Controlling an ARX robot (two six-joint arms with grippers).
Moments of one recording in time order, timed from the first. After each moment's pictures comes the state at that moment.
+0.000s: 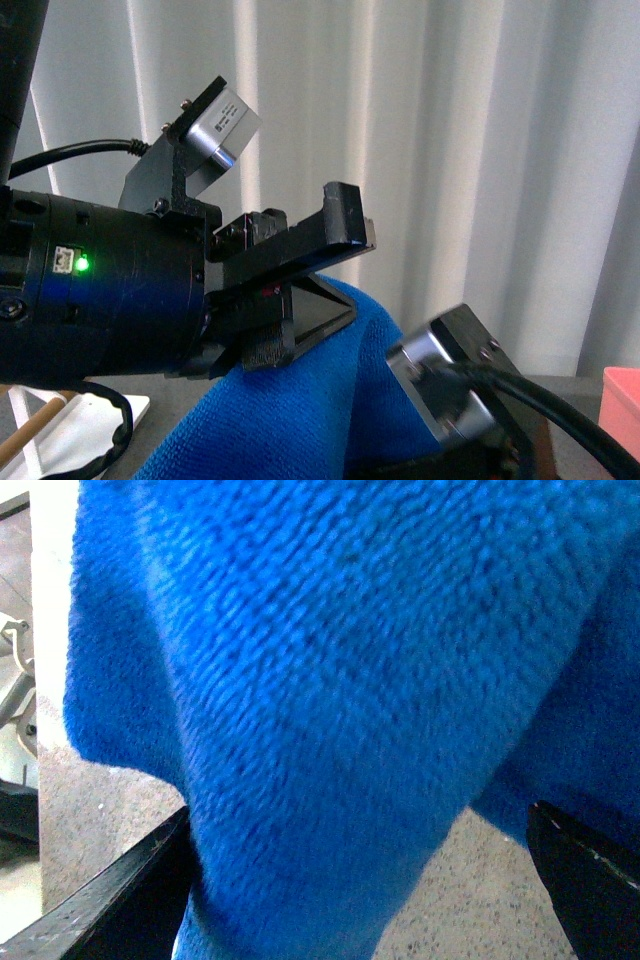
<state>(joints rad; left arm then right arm) -0.43 1.42 0.78 0.35 0.38 -0.36 0.48 1.65 0.48 0.81 -0.60 0.06</state>
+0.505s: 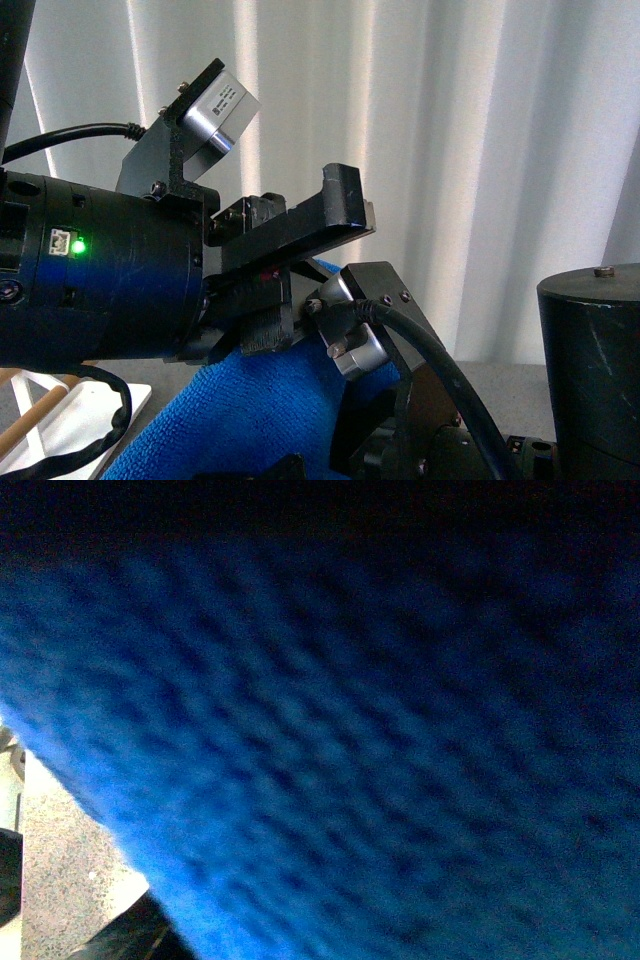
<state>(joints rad) -0.43 1.42 0.78 0.35 0.38 -0.36 0.55 1.76 0.60 0.89 -0.51 0.12</state>
